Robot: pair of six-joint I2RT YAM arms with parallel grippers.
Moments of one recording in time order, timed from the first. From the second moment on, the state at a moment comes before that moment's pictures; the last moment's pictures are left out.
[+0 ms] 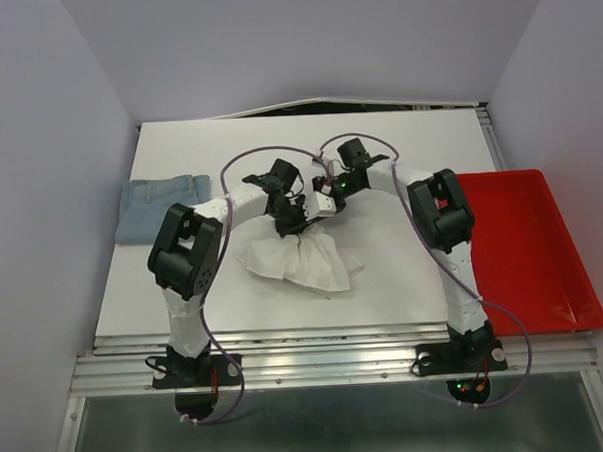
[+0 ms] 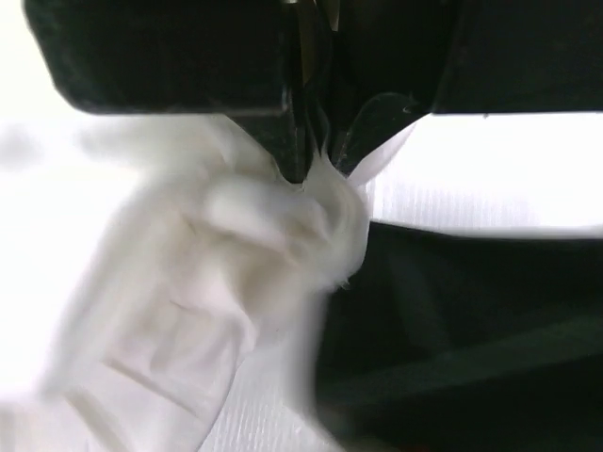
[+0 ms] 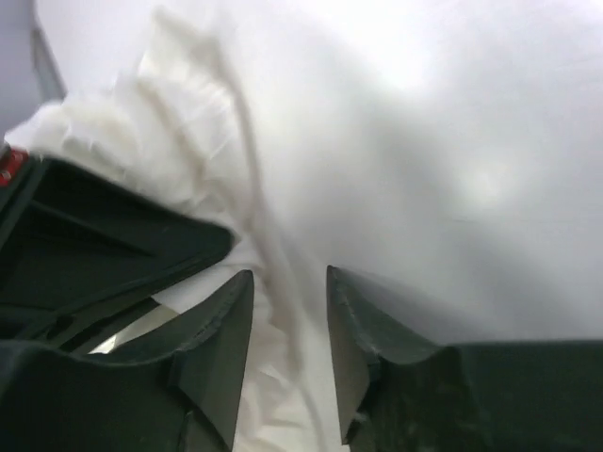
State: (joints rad) left arm -0.55 1.92 1.35 -0.63 0.42 0.80; right arm 0.45 2.32 1.68 -0.48 -0.89 0.09
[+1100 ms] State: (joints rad) left arm -0.36 1.56 1.07 -0.48 0.72 0.14; right arm 0.55 1.78 1.10 -0.35 -0.87 0.29
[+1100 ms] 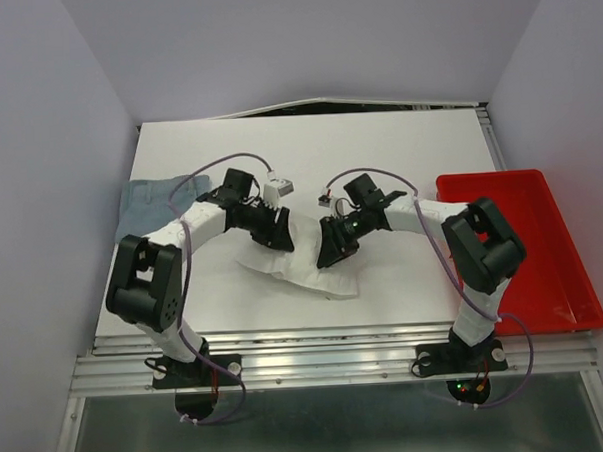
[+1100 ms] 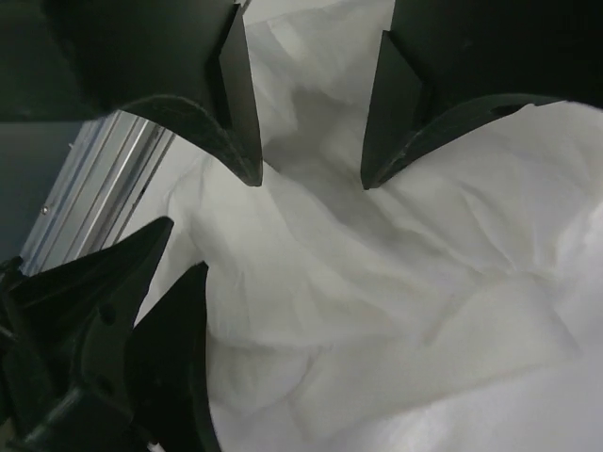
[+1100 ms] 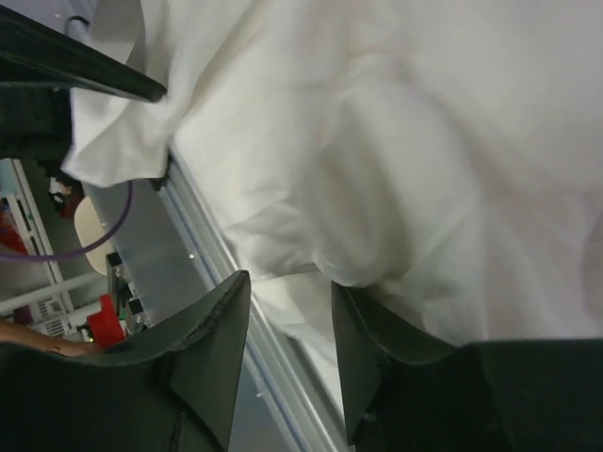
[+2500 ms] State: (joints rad) left arm 0.06 1.34 0.73 -0.18 0.59 -0.57; right arm 0.98 1.90 1.47 -0.40 0.07 -0.13
